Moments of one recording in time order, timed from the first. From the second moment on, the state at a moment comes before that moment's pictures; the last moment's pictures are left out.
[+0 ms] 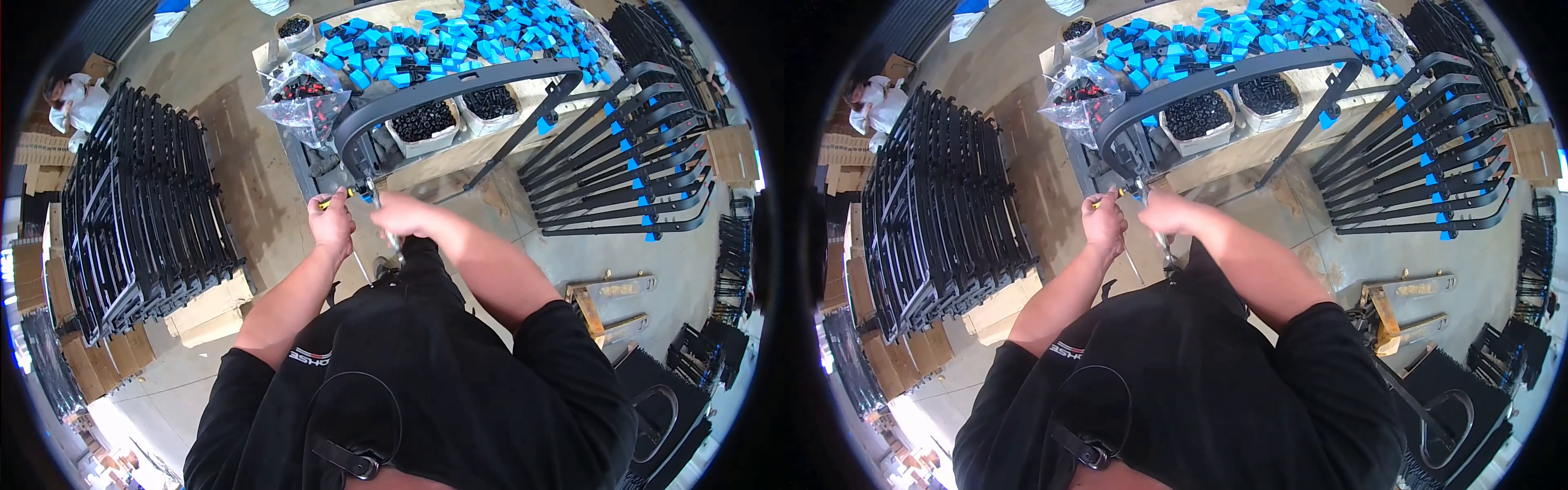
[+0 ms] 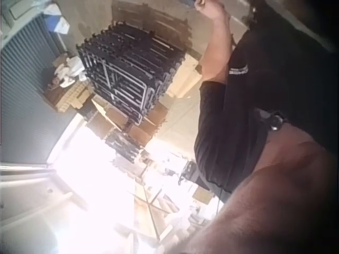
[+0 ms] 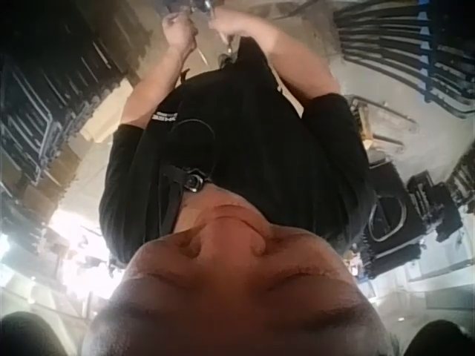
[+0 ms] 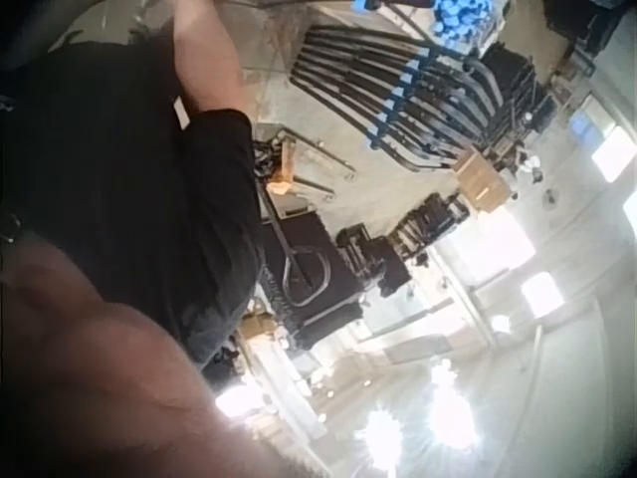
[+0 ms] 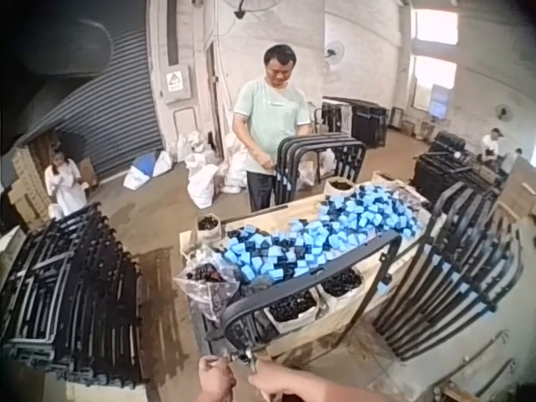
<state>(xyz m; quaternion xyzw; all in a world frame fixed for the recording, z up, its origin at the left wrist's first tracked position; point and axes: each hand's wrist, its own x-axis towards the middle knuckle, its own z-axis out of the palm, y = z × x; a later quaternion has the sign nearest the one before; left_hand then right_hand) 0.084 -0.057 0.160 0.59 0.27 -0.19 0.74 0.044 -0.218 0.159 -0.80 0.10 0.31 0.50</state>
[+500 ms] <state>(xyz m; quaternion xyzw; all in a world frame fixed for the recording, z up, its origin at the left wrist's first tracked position) 0.082 -0.060 0.160 0.61 0.28 -0.18 0.71 0.044 -0.200 0.170 -0.90 0.07 0.26 0.33</state>
